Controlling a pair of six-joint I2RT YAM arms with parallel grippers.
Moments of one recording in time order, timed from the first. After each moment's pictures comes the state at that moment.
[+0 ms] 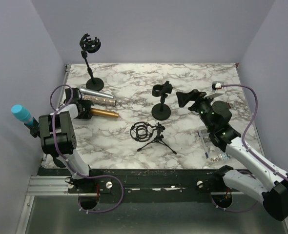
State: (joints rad) left arm 0.21 1.73 0.97 -0.21 0.06 -1.37; right arm 0.50 0.96 0.67 0.31 0.20 0.45
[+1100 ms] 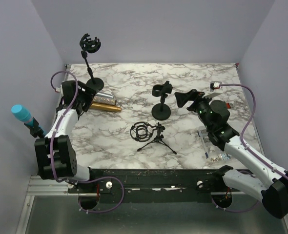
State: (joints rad) left arm 0.16 1.44 0.94 -0.15 0.15 -1.02; right arm 0.50 0.99 0.67 0.32 0.18 0.48
